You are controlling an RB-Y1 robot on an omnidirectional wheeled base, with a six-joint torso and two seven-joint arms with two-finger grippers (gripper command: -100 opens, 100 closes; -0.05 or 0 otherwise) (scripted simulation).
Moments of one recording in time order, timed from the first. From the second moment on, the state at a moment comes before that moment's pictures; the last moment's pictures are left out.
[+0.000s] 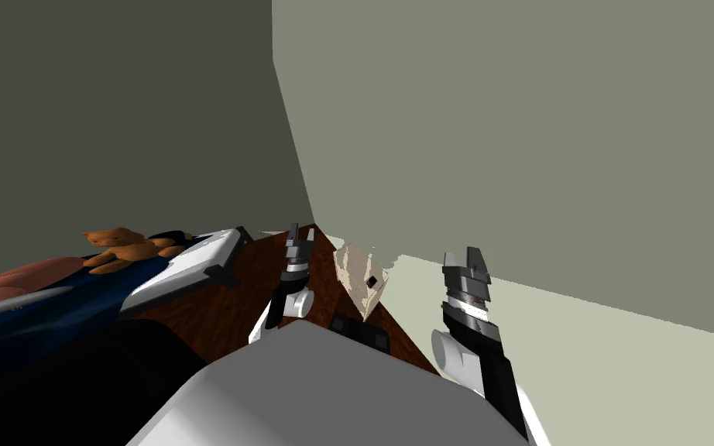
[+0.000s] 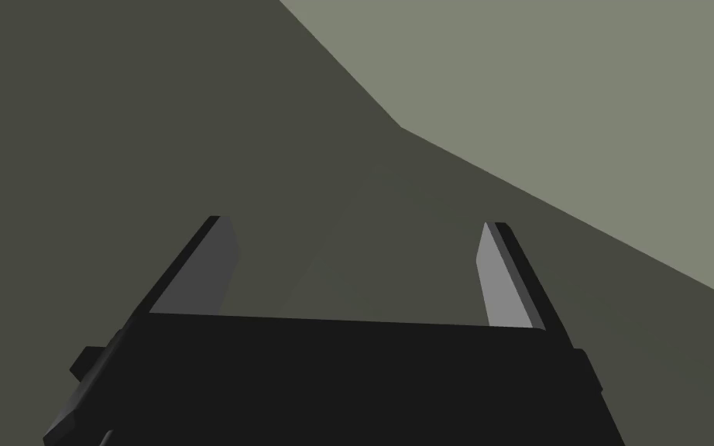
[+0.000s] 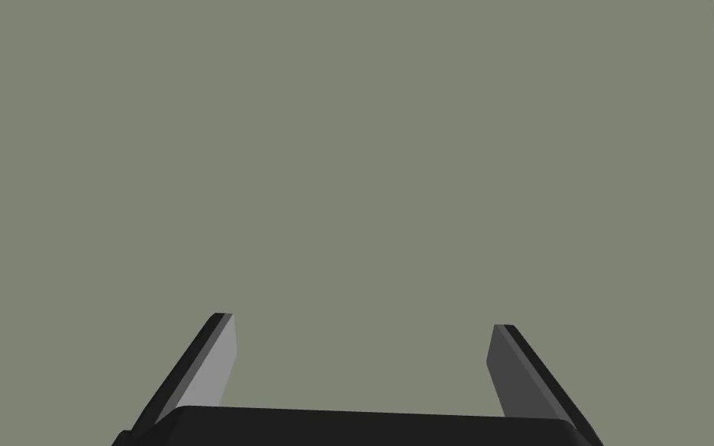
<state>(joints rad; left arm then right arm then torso) 0.51 -0.02 0.00 -2.24 0.12 -0.60 -0.02 0.50 0.05 -0.01 -2.29 0.05 -0.40 0.06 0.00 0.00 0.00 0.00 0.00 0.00</state>
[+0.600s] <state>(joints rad) 0.51 -0.02 0.01 -2.24 0.12 -0.60 -0.02 0.44 -0.11 0.00 -2.23 0.03 -0.35 0.03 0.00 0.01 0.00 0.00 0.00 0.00</state>
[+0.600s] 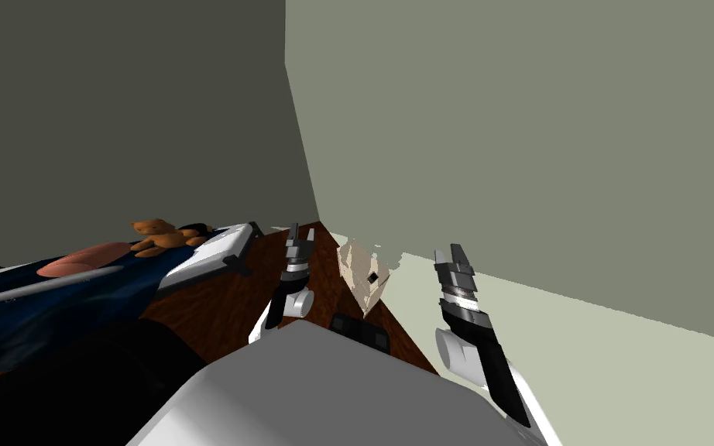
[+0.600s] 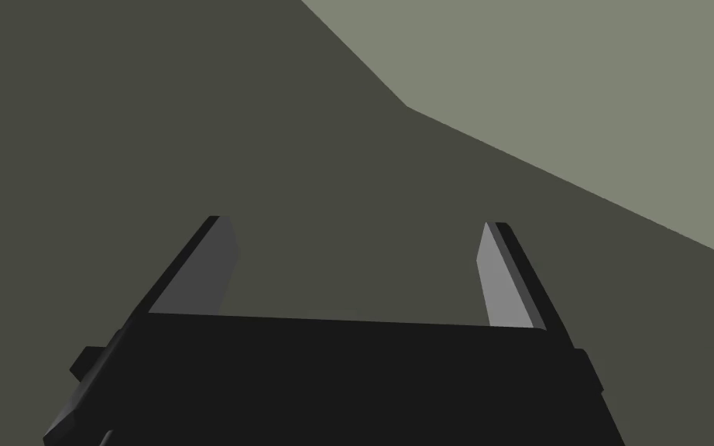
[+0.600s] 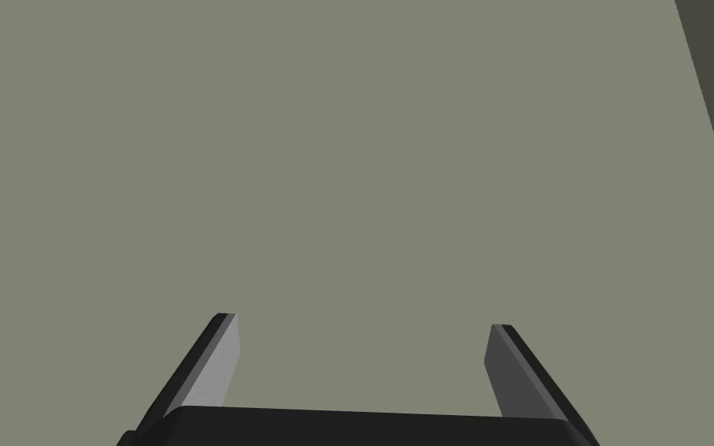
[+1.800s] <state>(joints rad) 0.51 -0.02 0.00 -2.24 0.12 -0.60 -0.02 0.25 -0.29 0.13 -1.94 -0.10 -0.12 -0.12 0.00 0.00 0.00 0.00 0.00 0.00</state>
